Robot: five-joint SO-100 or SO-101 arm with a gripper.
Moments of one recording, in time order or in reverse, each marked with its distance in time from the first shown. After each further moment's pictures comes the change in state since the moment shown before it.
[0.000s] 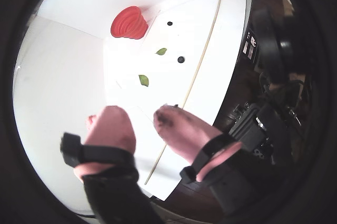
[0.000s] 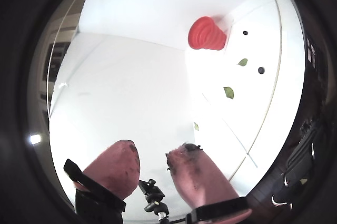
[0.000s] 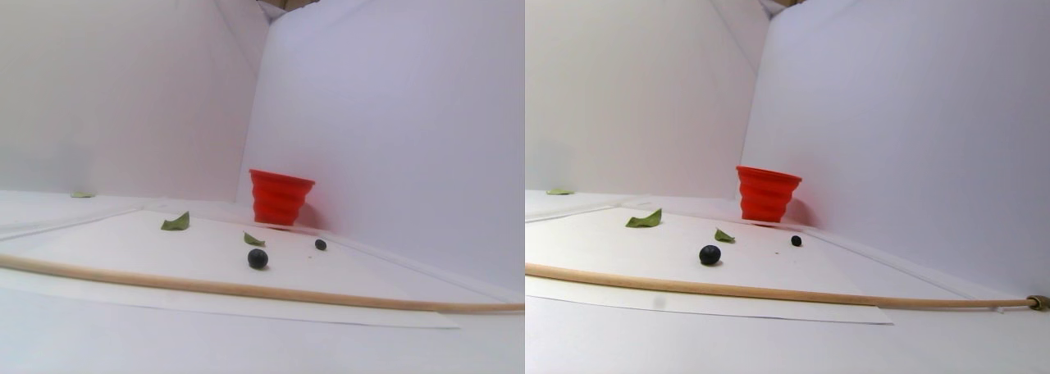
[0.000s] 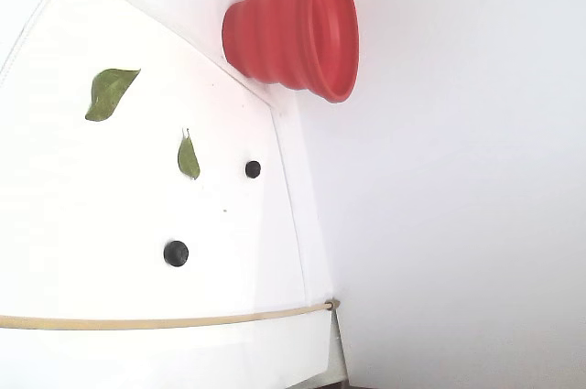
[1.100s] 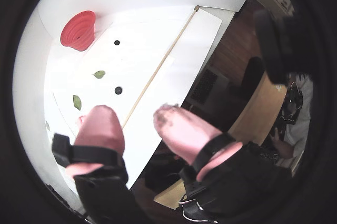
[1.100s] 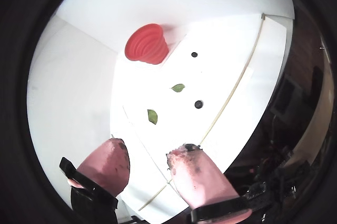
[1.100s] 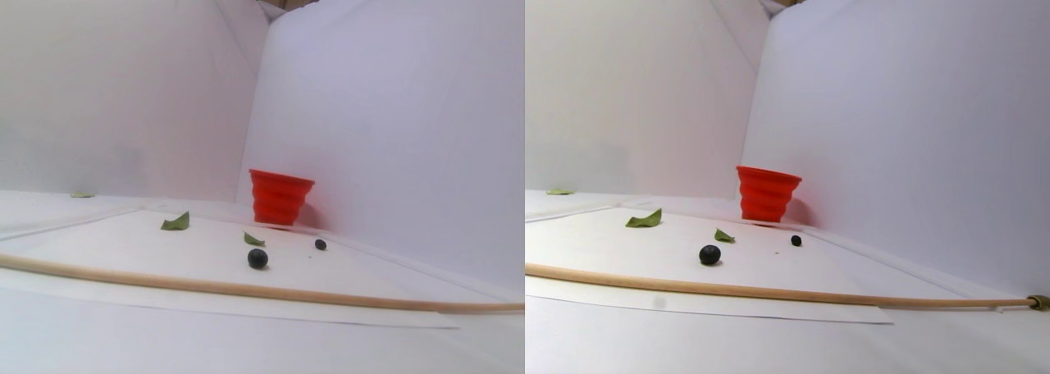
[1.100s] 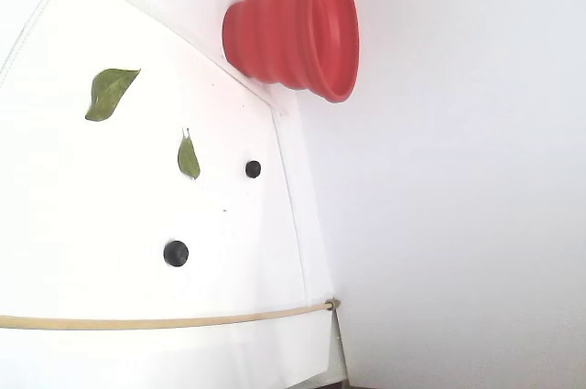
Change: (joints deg) arm 10.1 -21.7 11.3 -16.5 -33.8
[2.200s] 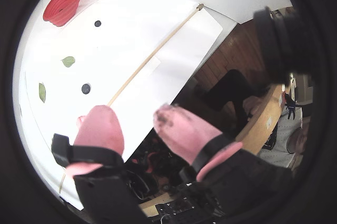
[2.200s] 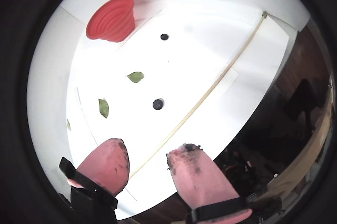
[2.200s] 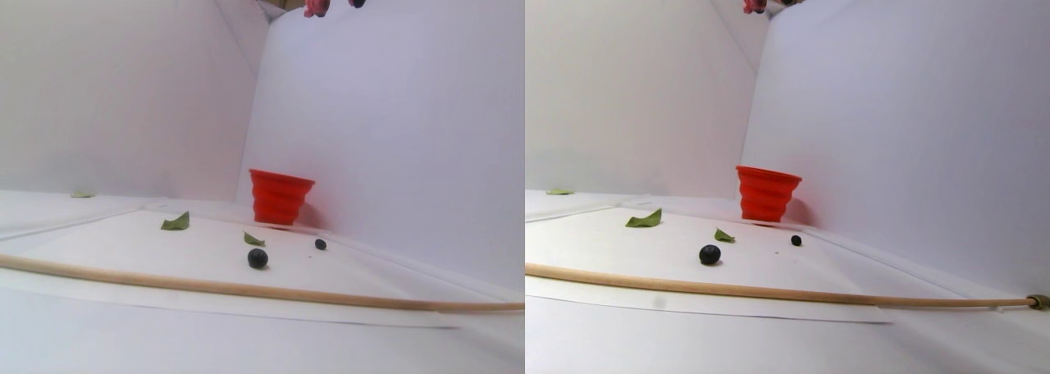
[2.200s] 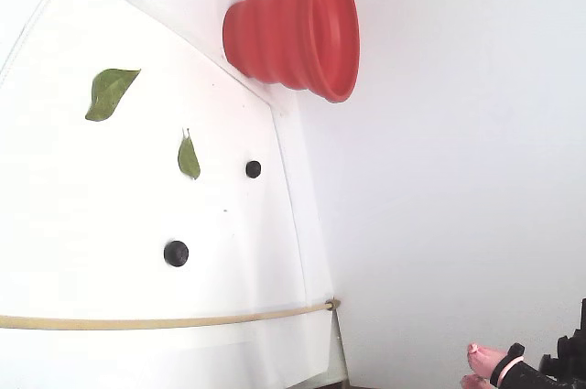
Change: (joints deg) arm 1.6 -20.7 11.8 -23.9 -16.7
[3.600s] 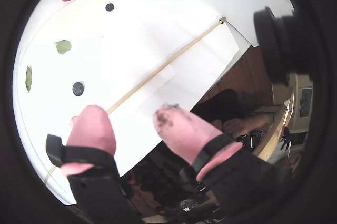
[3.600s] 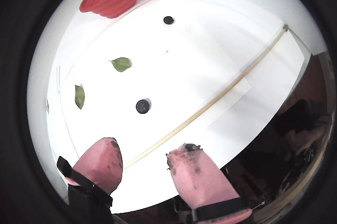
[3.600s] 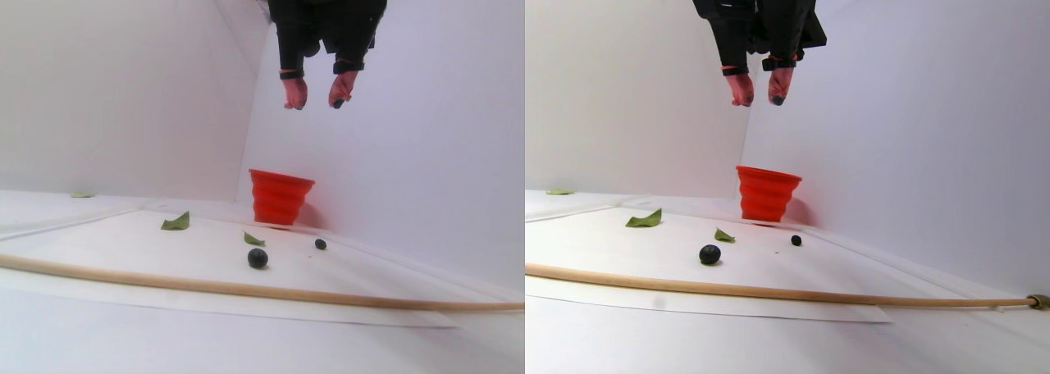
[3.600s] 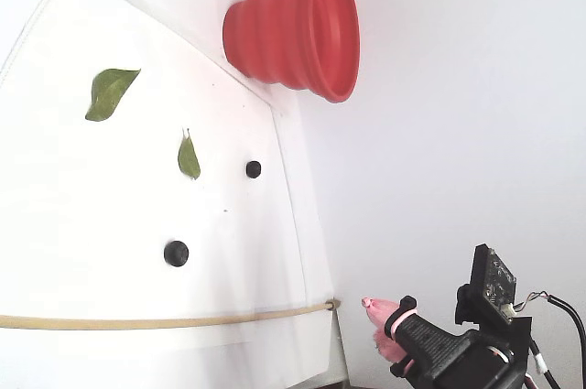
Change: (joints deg) arm -4.0 -19.3 9.4 -25.1 -9.1
